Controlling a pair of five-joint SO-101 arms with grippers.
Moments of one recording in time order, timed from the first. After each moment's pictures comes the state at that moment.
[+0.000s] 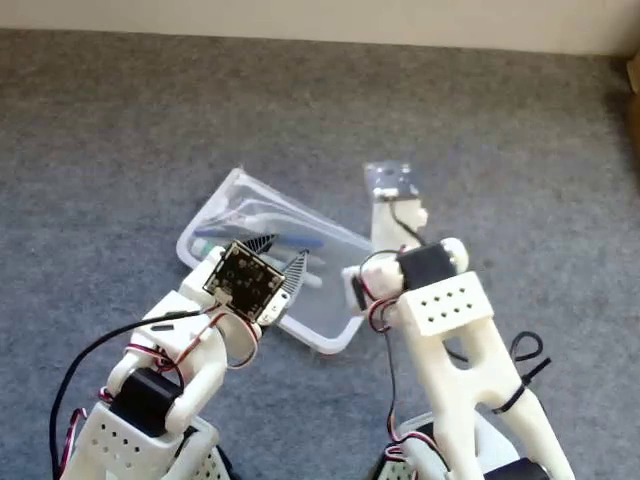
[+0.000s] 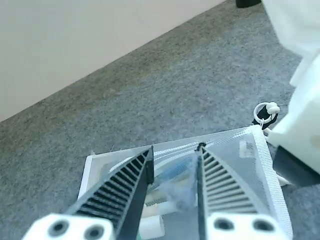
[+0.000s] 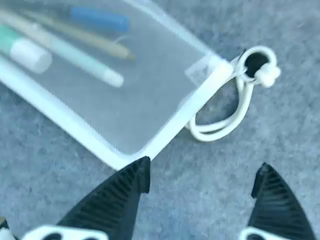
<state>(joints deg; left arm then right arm) 23.1 -82.9 70.5 44.7 -7.5 -23.9 -33.8 36.8 78.7 -9.3</state>
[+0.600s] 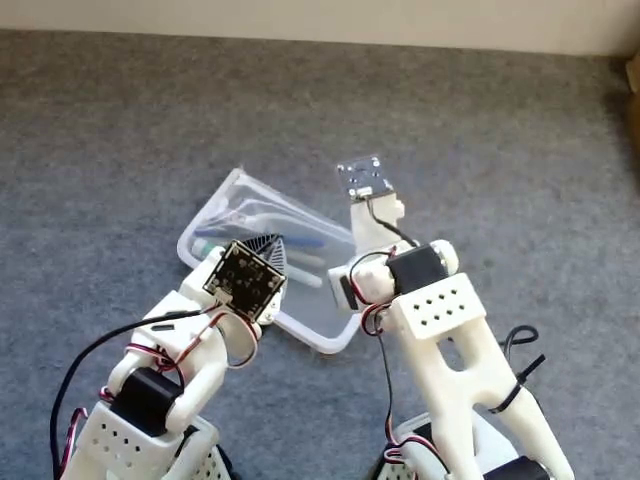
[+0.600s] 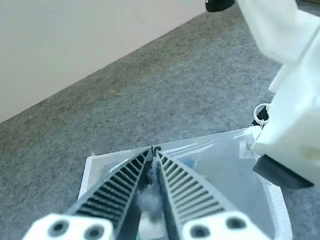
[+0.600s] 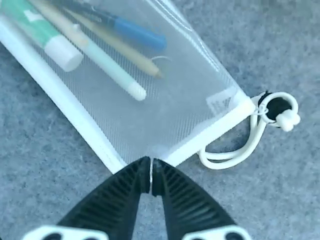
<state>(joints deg) 23.1 -82.9 70.5 44.7 -7.4 -25.8 -33.8 36.8 72.8 -0.6</state>
